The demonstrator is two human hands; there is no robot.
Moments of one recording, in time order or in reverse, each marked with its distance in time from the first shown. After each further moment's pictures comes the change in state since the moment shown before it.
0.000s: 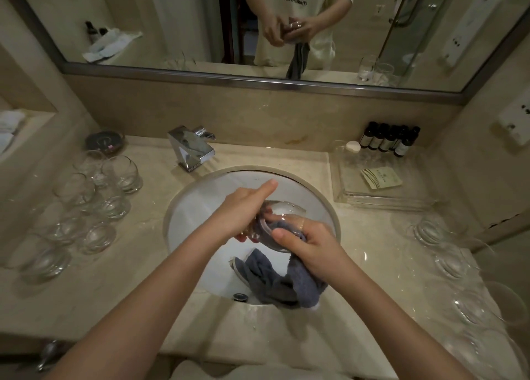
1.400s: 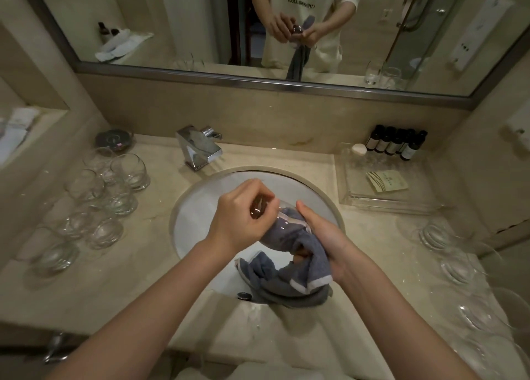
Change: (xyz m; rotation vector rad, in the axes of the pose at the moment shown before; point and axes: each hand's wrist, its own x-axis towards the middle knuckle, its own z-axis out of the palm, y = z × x) left_hand 0.005 -0.042 0.009 0.203 0.500 0.939; right_hand 0.014 -0.031 0.003 0.832 -0.014 0.732
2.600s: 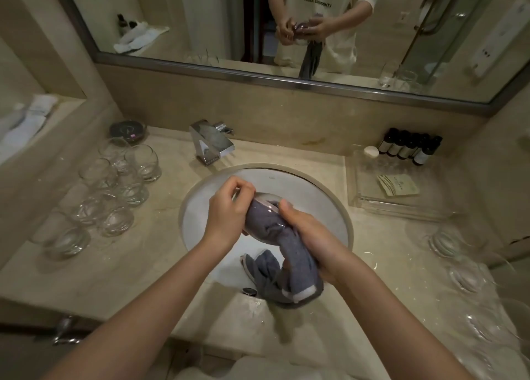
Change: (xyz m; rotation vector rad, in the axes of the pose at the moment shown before) left_hand -0.008 -0.004 -0.015 -0.335 0.147 -0.667; right_hand 0.007 0.010 0.021 -0.159 -0.175 -0.176
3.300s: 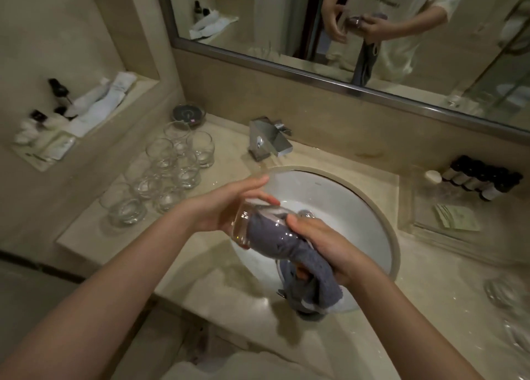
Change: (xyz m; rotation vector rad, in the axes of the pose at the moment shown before) left_hand 0.030 0.007 -0.125 -0.120 -0.645 -0.724; right_hand 0.030 -0.004 0.060 -0.183 -0.245 0.121
